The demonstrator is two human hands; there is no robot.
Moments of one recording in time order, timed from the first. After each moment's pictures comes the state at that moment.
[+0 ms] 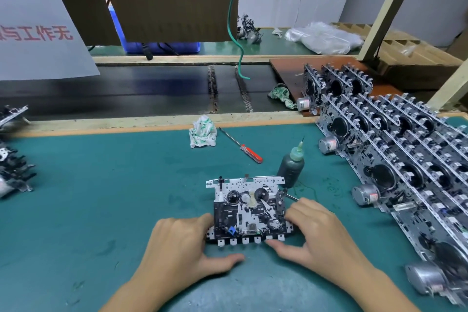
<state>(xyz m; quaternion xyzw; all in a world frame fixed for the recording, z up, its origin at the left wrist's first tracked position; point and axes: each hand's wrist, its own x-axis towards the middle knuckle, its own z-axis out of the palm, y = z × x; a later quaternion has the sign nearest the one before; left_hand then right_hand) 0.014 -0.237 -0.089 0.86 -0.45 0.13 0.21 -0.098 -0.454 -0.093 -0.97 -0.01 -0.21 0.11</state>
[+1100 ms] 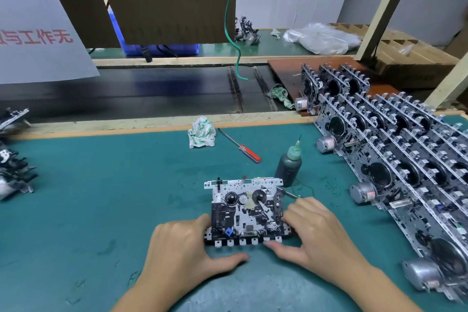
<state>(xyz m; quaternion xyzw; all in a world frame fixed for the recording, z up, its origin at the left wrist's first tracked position) 0.006 -0.240 -0.091 0.88 -0.40 0.12 0.22 -0.098 -0.456 -0.096 -0.97 -0.05 -0.25 0.06</state>
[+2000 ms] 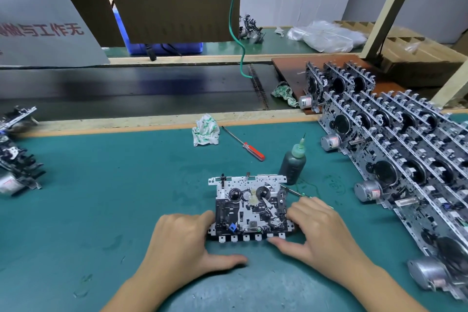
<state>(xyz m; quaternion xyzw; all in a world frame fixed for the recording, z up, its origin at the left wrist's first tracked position) 0.014 -0.235 -0.087 0.85 -0.45 0.14 0.22 -0.097 -0.451 -0.098 -0.96 -0.04 -0.26 0.08</state>
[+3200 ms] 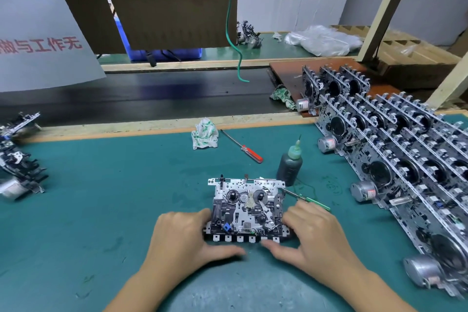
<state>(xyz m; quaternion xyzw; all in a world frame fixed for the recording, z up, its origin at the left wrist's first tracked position) 0.016 -0.237 -0.086 0.89 -0.40 0.09 0.22 -0.101 -0.439 -0.089 -0.96 -0.01 -0.26 0.07</state>
